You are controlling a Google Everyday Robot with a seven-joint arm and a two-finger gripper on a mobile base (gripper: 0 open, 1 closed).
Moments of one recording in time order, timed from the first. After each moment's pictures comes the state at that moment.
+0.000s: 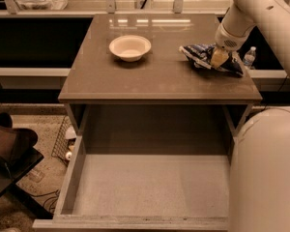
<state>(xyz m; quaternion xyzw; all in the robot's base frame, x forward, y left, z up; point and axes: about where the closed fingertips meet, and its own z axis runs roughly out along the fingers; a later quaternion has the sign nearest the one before) 0.735 -0.253 0.829 -0.58 0.80 -0.06 0.17</state>
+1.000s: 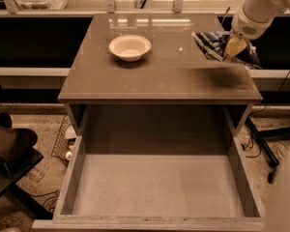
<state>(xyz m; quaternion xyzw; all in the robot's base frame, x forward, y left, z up) 0.695 -0.269 0.899 -0.56 0.80 -0.10 0.20</state>
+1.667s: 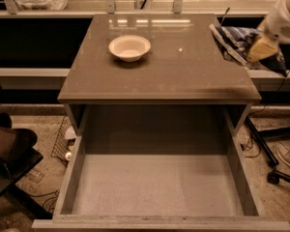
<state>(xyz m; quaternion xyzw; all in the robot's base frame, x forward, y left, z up) 0.606 -0.279 0.945 -0.53 0.81 -0.07 0.25</state>
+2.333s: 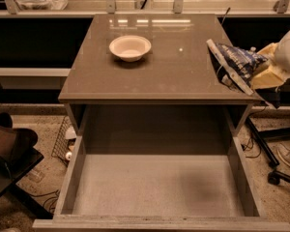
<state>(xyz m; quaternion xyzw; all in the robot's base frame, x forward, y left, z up) 0.517 -0.244 0.932 -0.56 0.76 0.05 0.33</state>
